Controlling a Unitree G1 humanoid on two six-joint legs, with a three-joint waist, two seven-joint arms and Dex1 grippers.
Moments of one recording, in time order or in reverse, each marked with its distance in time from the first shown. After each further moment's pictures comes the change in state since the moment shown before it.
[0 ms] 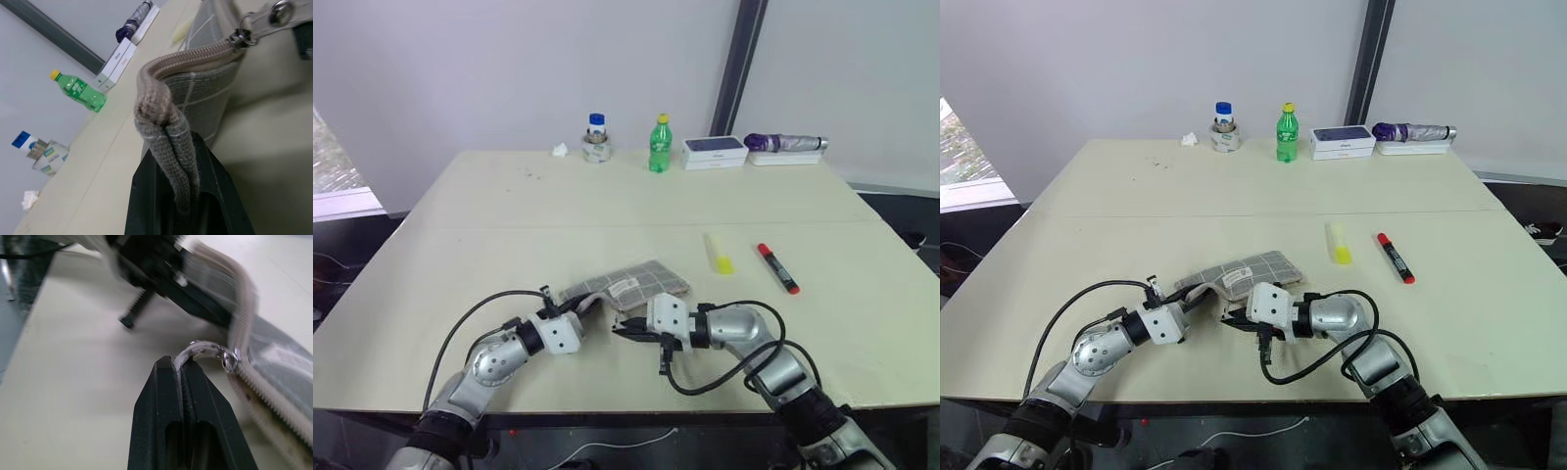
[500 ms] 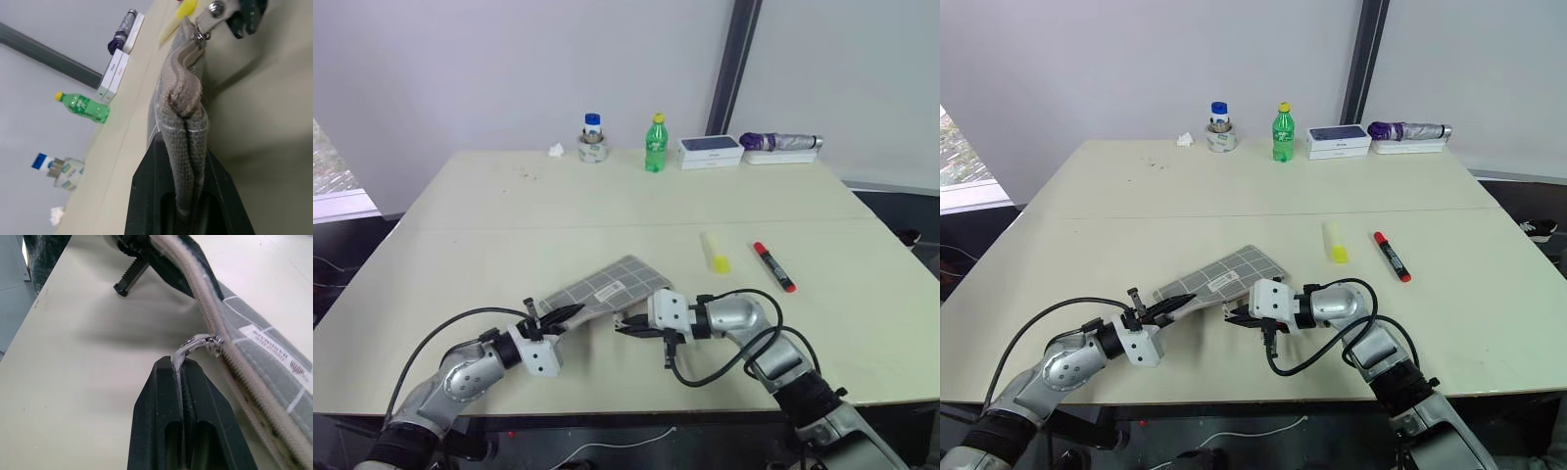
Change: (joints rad) left arm 0.079 0.146 0.019 -0.054 0.122 -0.137 0.096; right arm -0.068 -0.014 -0.008 0.094 -0.002 -0.061 0.067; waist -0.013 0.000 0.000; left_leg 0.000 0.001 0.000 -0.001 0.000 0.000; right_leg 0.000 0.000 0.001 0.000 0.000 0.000
